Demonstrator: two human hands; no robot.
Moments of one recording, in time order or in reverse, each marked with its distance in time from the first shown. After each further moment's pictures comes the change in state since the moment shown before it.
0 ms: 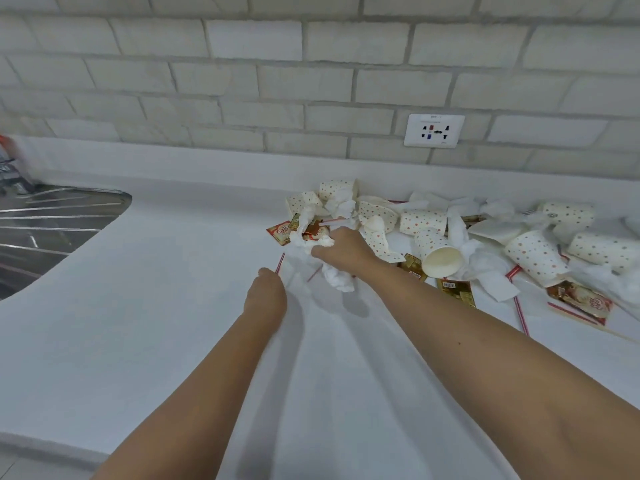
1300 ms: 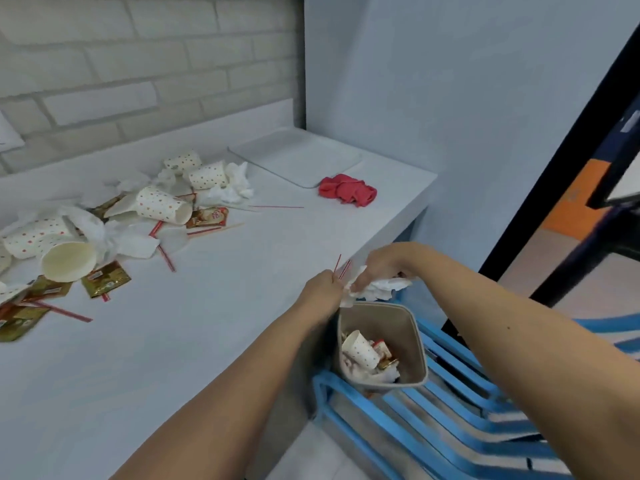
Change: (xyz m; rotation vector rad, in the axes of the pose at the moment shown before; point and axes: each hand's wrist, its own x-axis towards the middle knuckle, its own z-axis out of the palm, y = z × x) left_hand -0.384 0.210 0.222 -0.033 -1.054 0.859; right_hand -0.453 0.267 -0.211 -0.040 -0.085 1.055
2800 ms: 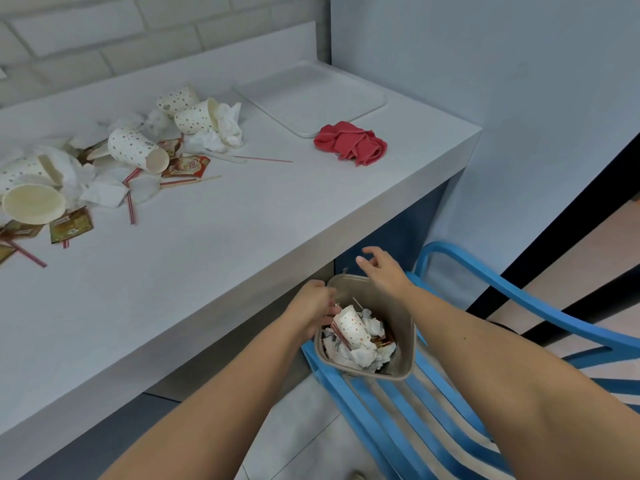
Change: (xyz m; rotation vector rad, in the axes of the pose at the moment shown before) left_hand 0.057 -0.025 0.105 -0.545 0.127 -0.465; right_hand 0.153 0.120 0.081 0.598 0.349 -0.313
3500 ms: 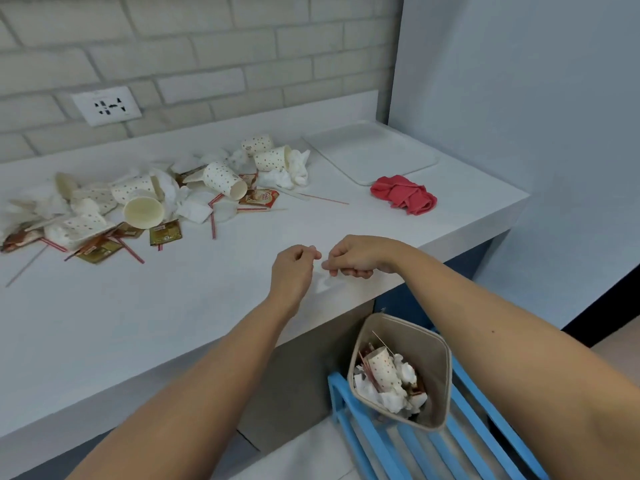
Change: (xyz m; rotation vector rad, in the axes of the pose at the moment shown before) left_hand -0.061 0.064 -0.085 0.069 0.480 0.499; right_hand -0.028 -0.195 -0.018 -0.290 -0.593 -0.262
